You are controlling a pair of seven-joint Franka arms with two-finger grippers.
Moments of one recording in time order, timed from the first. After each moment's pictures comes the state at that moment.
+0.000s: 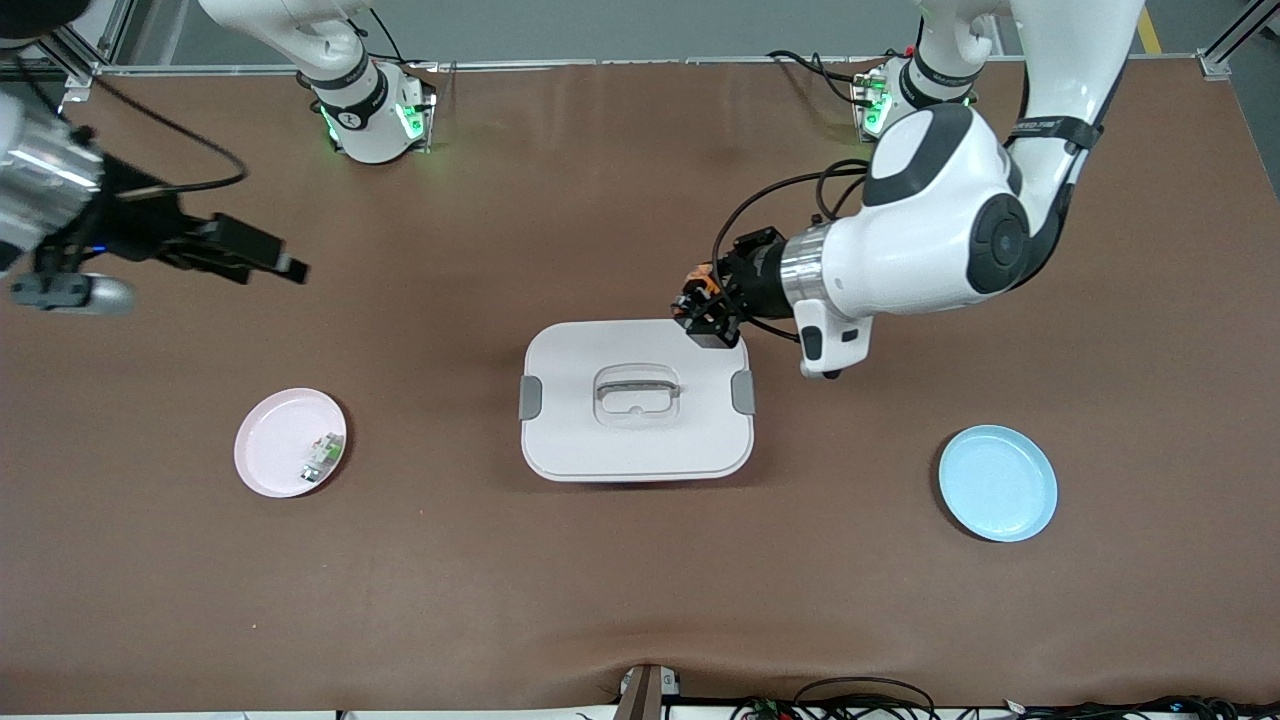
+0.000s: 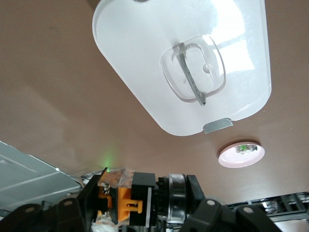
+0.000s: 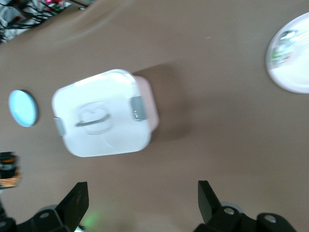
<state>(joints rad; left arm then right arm) -0.09 0.45 -0.55 -1.41 -0.46 1.90 -1.59 0.24 0.03 -0.09 -1.57 0.45 1.65 0.38</state>
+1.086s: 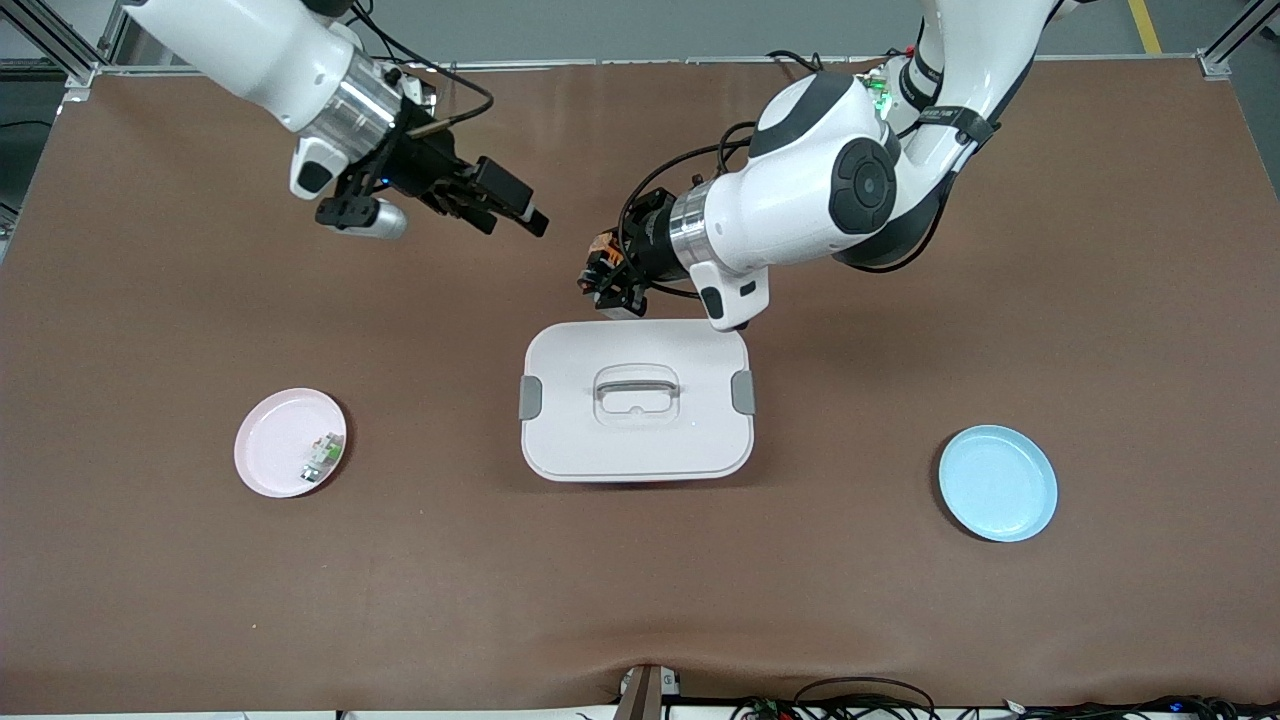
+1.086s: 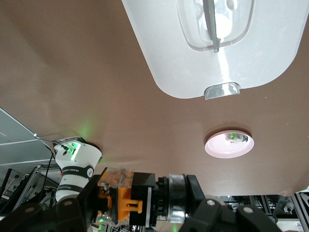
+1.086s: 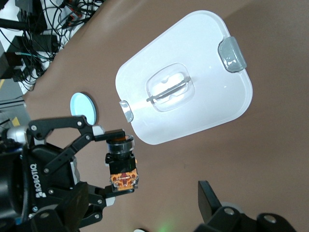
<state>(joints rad) -0.25 0.49 -0.56 -1.36 -0.46 2.03 -1.86 0.63 -0.10 -0.08 -1.91 0.52 2.17 0.73</state>
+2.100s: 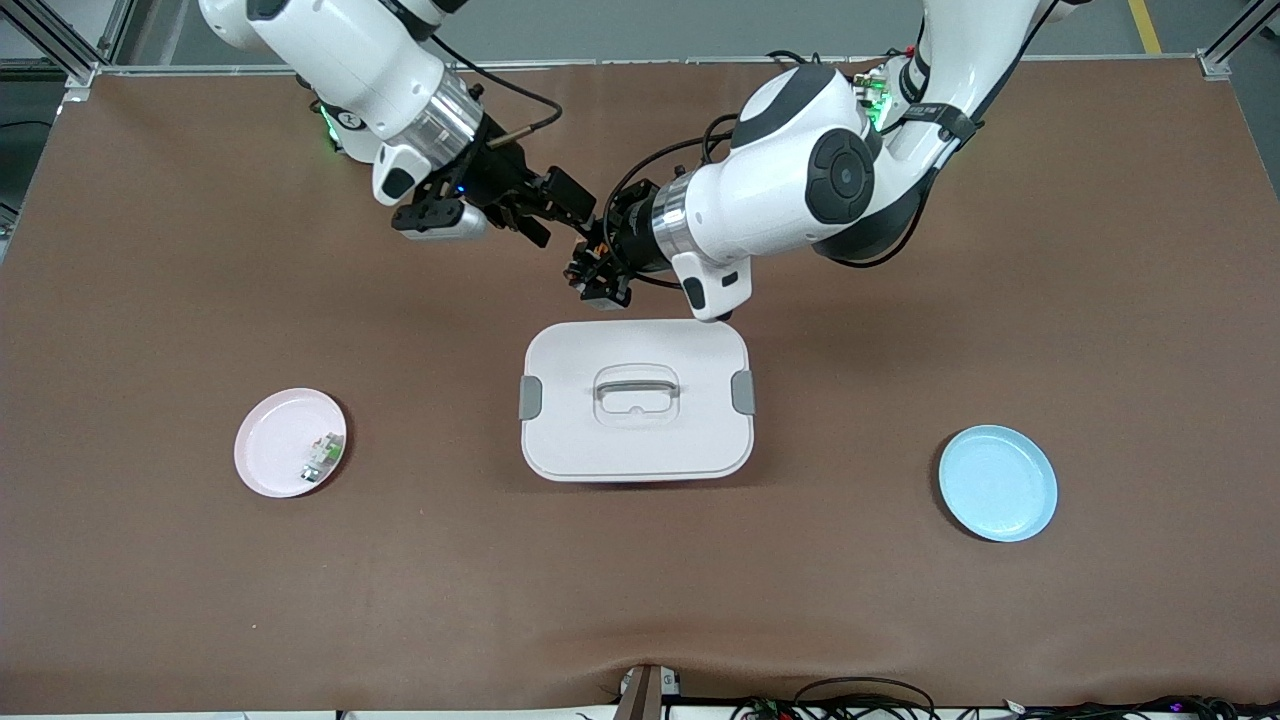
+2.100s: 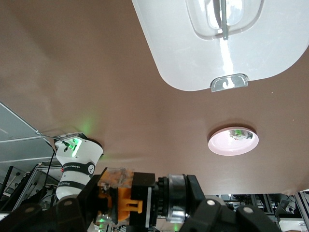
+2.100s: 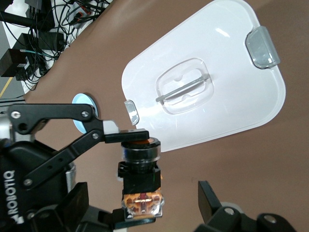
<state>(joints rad) -0.28 0.50 -0.56 -1.35 -0.46 2.04 -1.88 0.74 -0.04 -0.08 -1.98 0.50 2.40 0.75</state>
